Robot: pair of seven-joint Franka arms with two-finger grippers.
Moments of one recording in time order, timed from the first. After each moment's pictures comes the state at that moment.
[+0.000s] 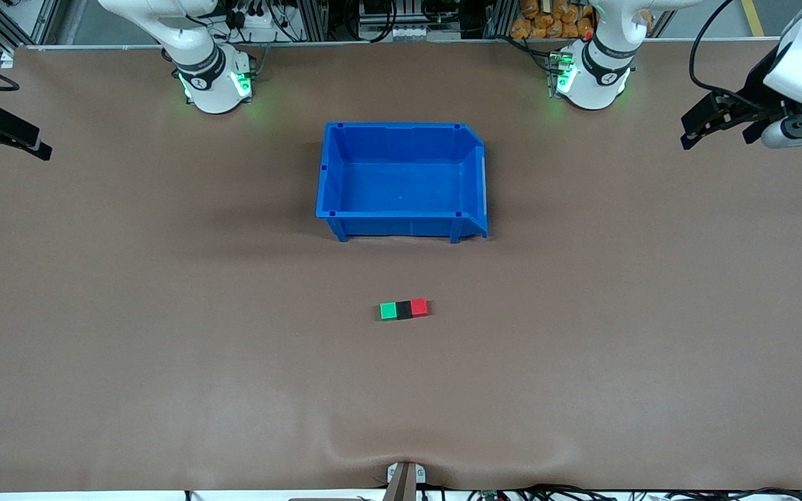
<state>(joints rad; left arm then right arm) -0.02 -0.19 -0.12 -1.72 0.03 1.56 -0.23 -0.02 -0.07 -0.08 -1.56 0.08 1.42 -0.01</state>
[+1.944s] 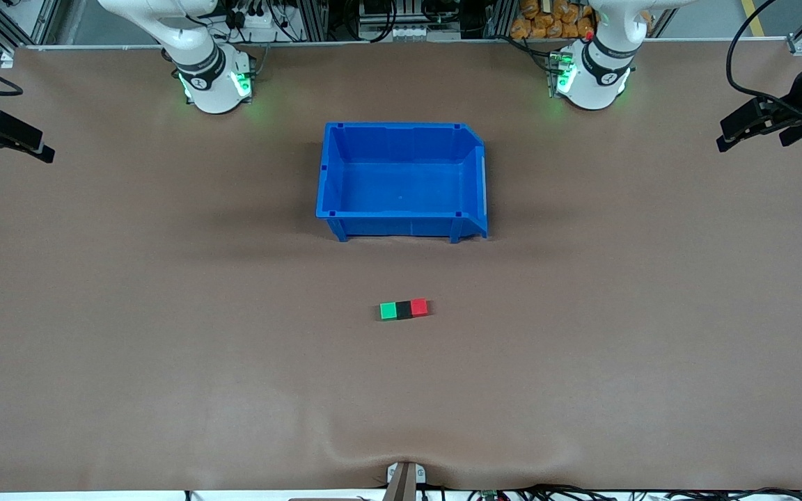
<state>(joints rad) 0.07 -0.14 -0.12 -1.66 0.03 1.51 -0.12 -0.02 -0.06 -0.07 -1.56 0.08 1.41 -0.01</state>
